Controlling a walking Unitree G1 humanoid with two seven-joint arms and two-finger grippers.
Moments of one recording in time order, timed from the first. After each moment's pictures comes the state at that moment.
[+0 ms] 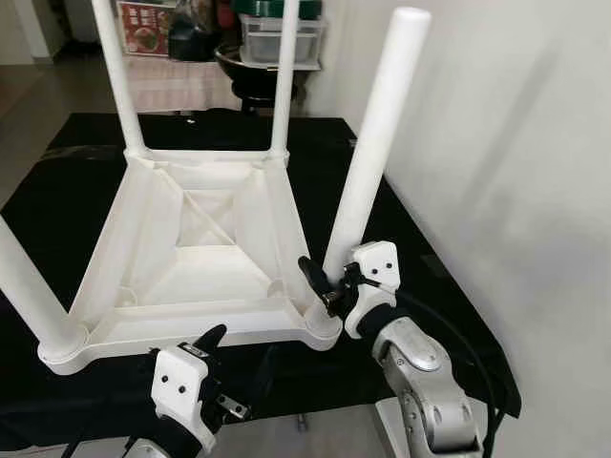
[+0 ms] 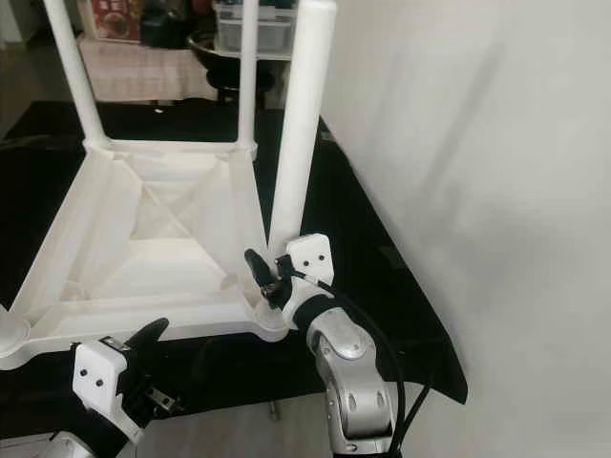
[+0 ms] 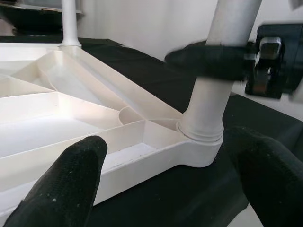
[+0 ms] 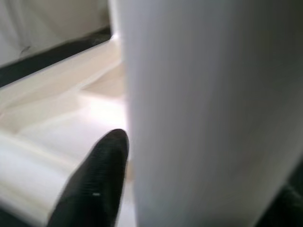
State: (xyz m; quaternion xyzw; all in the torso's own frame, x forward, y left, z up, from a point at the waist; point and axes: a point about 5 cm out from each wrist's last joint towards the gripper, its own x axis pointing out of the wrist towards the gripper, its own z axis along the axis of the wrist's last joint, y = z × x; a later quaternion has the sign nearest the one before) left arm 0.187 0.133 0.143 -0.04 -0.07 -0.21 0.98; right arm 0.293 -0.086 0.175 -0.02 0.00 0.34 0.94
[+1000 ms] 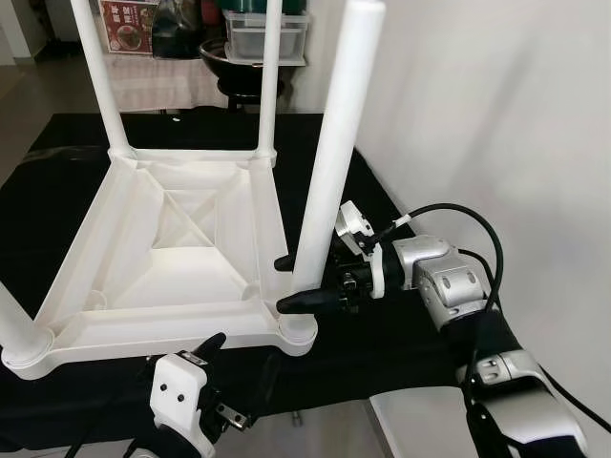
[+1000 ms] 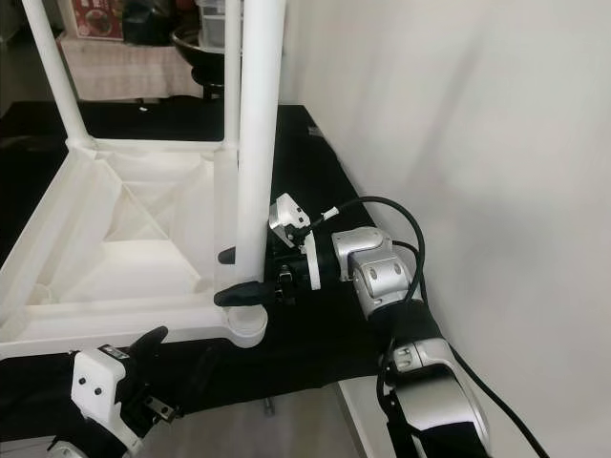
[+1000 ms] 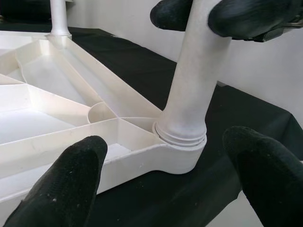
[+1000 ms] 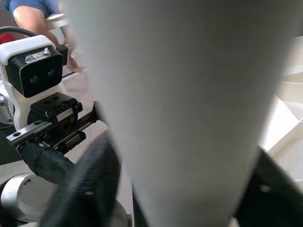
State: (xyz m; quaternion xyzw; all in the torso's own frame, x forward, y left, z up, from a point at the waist) left arm 0.180 0.134 0.139 -0.04 -0.06 -0.21 0.98; right arm 0.344 -0.101 0.224 -0.09 0.05 0.72 0.68
